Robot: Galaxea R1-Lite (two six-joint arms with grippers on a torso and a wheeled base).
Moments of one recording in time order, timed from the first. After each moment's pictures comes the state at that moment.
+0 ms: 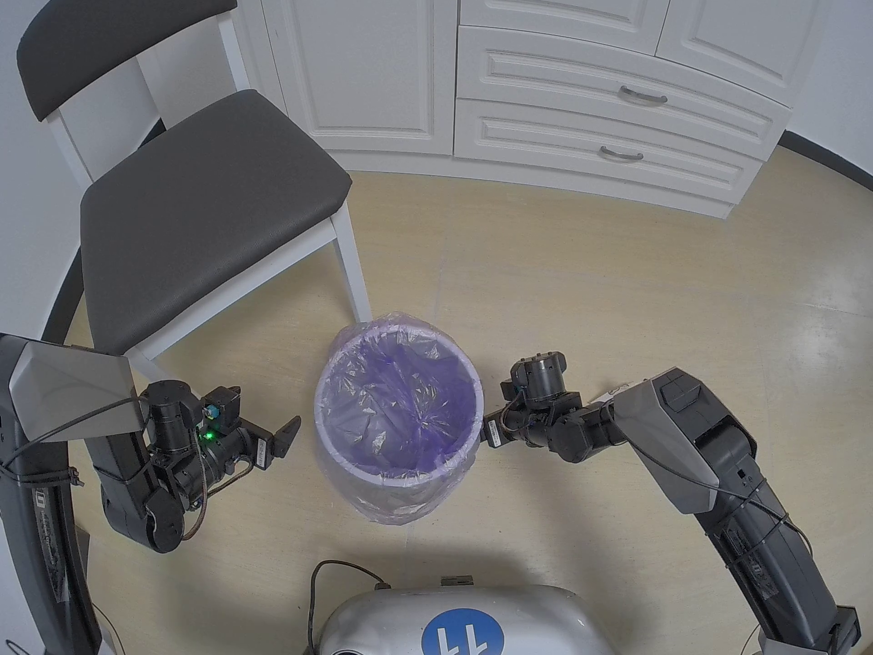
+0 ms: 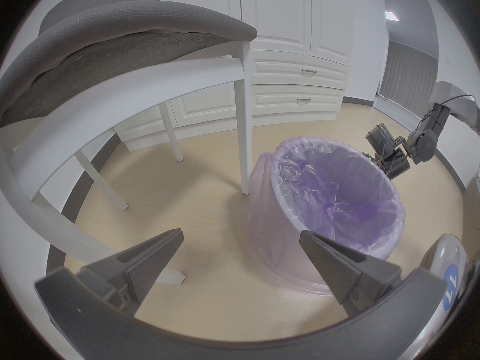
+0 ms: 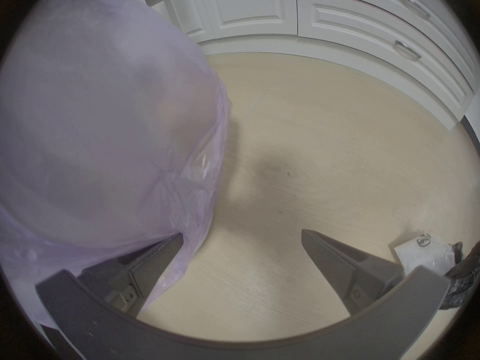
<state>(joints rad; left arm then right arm) -0.14 2.28 -0.48 -1.53 -0.12 0.25 0.43 2.87 -1.96 -0.32 -0.01 -0.06</state>
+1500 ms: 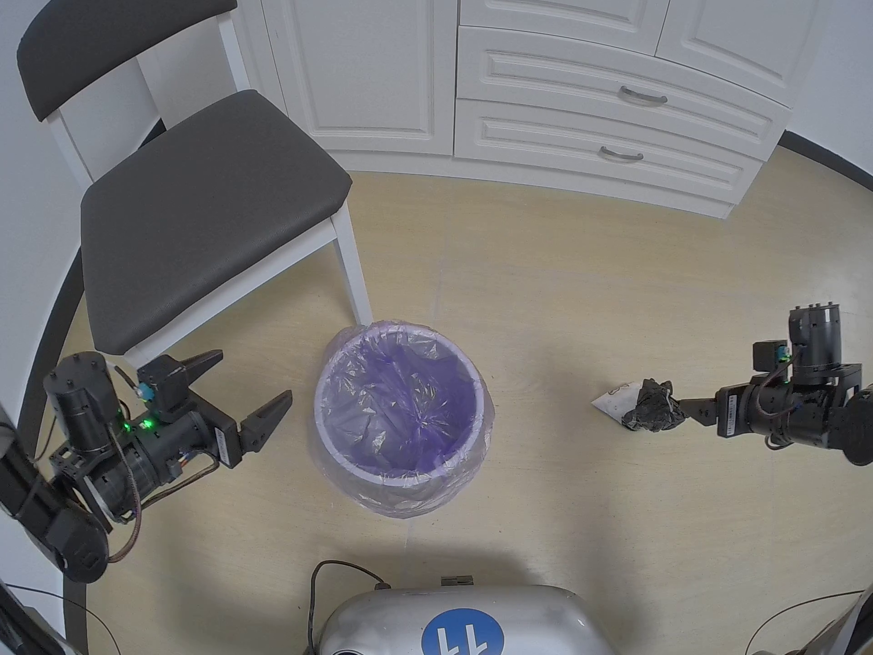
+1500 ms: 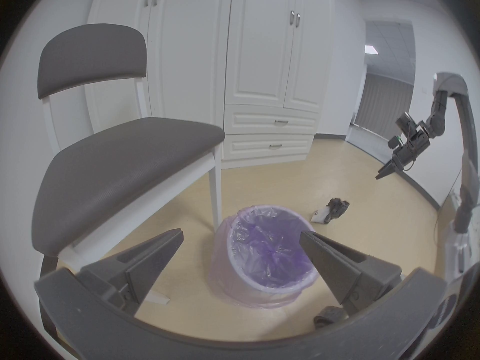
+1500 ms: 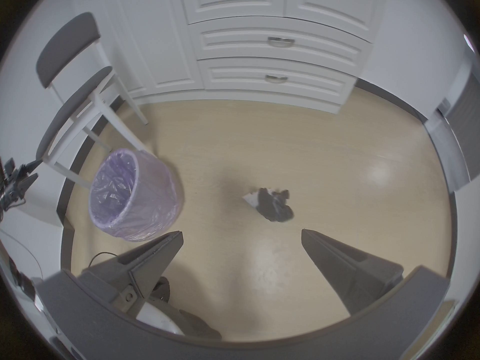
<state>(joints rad) -0.23 1.75 -0.26 -1.38 -0.21 0.17 0.13 1.63 -0.60 -0.46 -0.04 0.03</state>
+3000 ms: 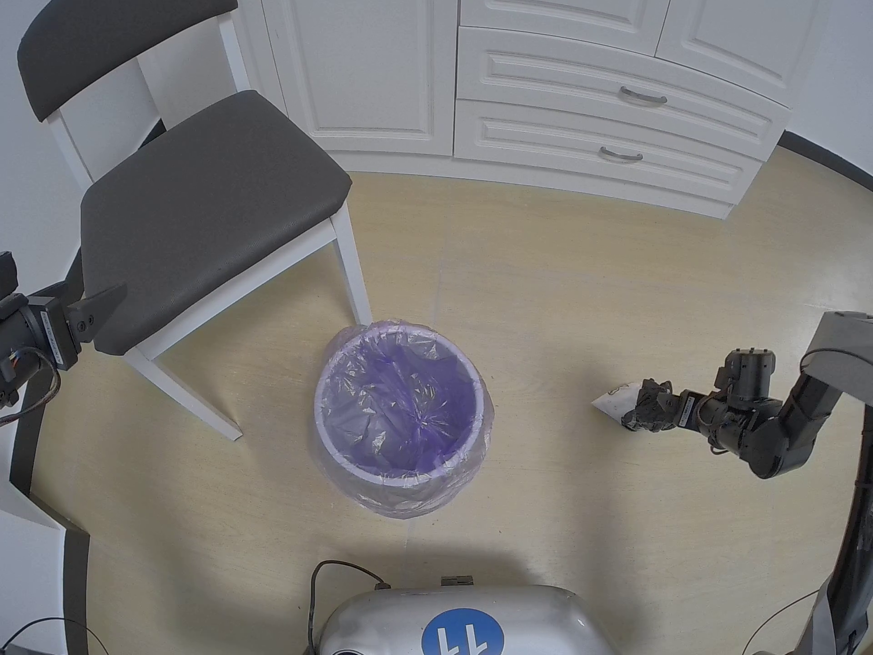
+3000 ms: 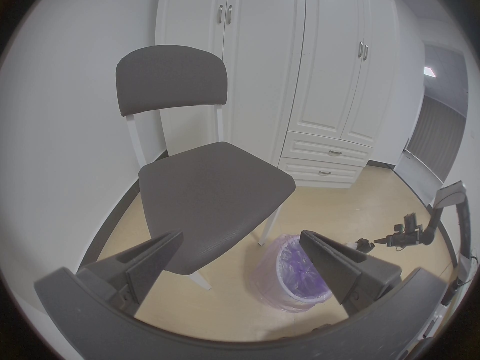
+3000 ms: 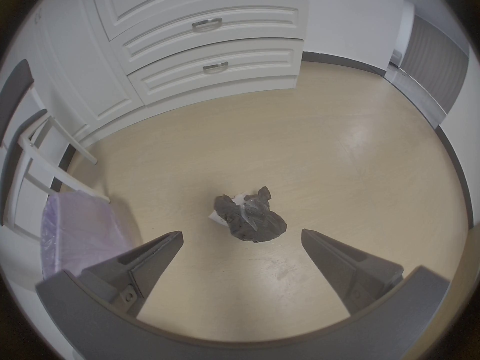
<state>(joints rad) 0.12 1.16 -0.64 -0.43 -0.25 0.00 0.00 2.23 -0.72 -1.01 -0.09 0.28</state>
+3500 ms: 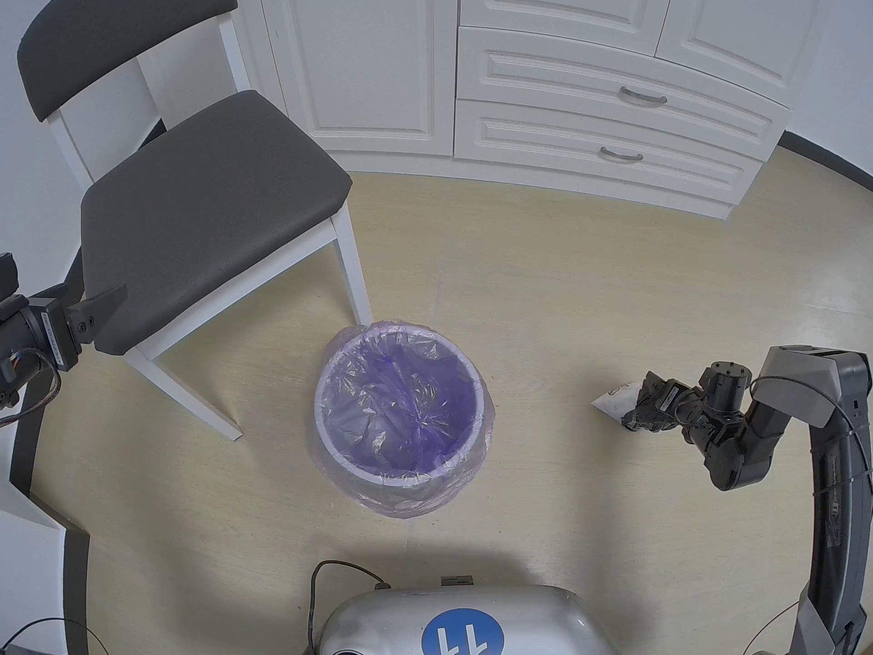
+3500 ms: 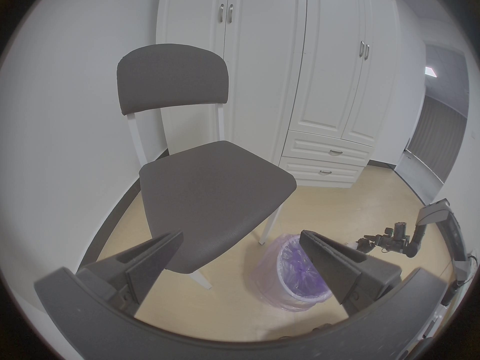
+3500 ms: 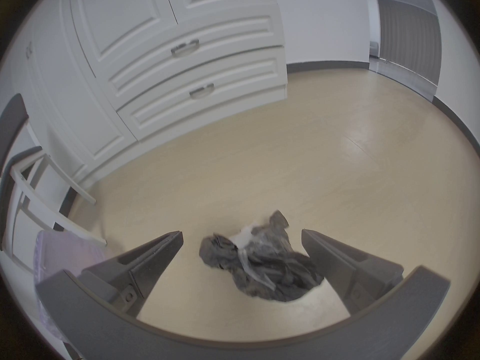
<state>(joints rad) 0.12 1.16 -0.63 -0.43 -0.25 -0.01 -0.01 2.55 -0.95 -1.35 -0.10 0.41</state>
